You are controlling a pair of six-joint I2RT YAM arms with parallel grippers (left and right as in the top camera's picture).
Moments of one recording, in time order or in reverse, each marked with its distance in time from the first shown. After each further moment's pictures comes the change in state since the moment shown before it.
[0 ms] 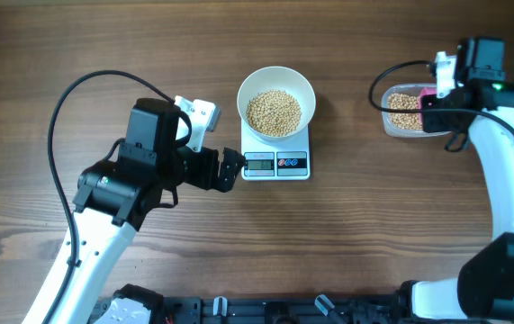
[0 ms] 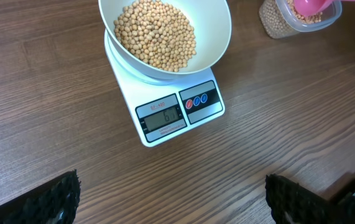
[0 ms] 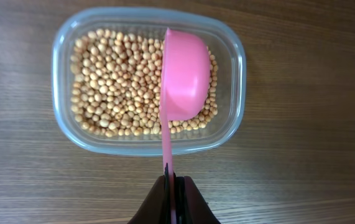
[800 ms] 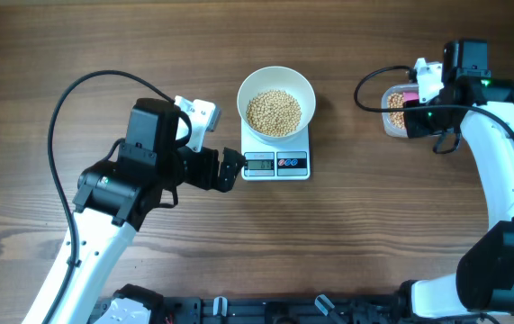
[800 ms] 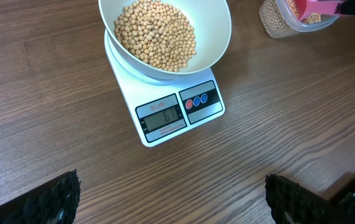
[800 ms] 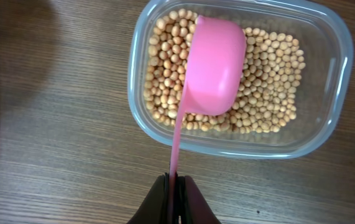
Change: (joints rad) left arm 0.000 0.000 0.000 0.000 0.000 0.000; right arm 0.023 0.034 0.000 -0.053 -0.198 -0.016
